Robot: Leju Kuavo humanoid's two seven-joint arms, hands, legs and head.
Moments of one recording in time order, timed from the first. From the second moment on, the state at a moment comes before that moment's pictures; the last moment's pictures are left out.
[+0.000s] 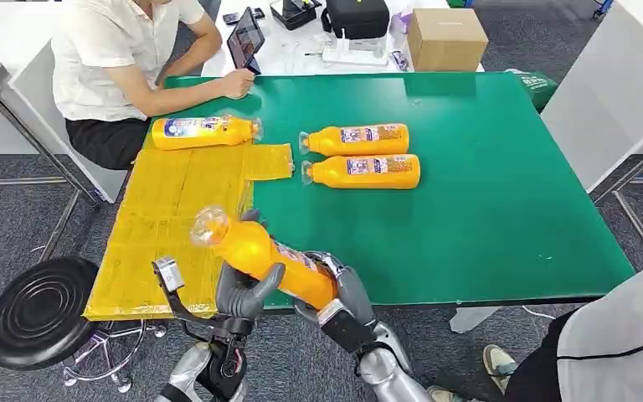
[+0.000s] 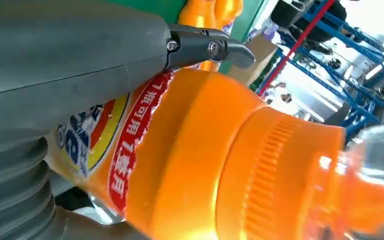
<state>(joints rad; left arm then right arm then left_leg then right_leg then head) -0.11 -0.20 -0.58 -1.29 0.61 -0.11 -0.39 -0.19 0.15 0.52 -0.94 0.40 -0.30 -0.69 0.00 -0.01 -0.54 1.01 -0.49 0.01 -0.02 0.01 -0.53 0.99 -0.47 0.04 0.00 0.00</state>
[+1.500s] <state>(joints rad) -0.21 -0.15 -0.31 -1.28 0.29 0.23 -0.42 -0.01 0.07 0.55 -1.36 0.70 -0.69 -0.70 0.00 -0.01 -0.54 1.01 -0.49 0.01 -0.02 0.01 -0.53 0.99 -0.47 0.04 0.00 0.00</state>
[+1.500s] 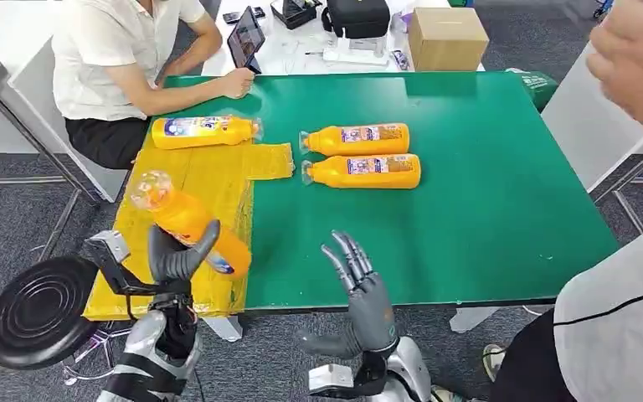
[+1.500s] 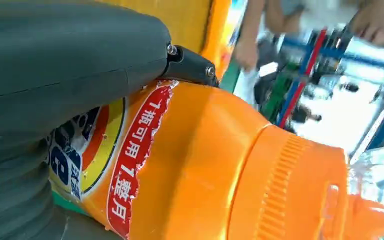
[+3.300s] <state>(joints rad) -0.65 -0.11 -0.45 -0.44 -0.99 0.16 -0.02 -0.10 0.09 0.58 -1.33 0.35 -0.70 -0.70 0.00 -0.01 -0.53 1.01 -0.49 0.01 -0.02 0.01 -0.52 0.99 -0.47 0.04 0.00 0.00</state>
